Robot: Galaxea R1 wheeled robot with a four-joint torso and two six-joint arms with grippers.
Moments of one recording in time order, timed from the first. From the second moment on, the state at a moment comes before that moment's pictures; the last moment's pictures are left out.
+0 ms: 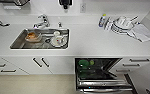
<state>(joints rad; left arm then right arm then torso) 1.70 2.88 -2.51 0.42 -0.37 -0.50 -0.76 1.88 -1.54 0.72 -0.29 0.00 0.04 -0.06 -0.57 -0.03</state>
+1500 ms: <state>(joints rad) 1.68 2.89 -2.55 0.31 -0.34 -0.50 -1.03 2.18 -1.83 1.00 -0.29 0.02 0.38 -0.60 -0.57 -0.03</state>
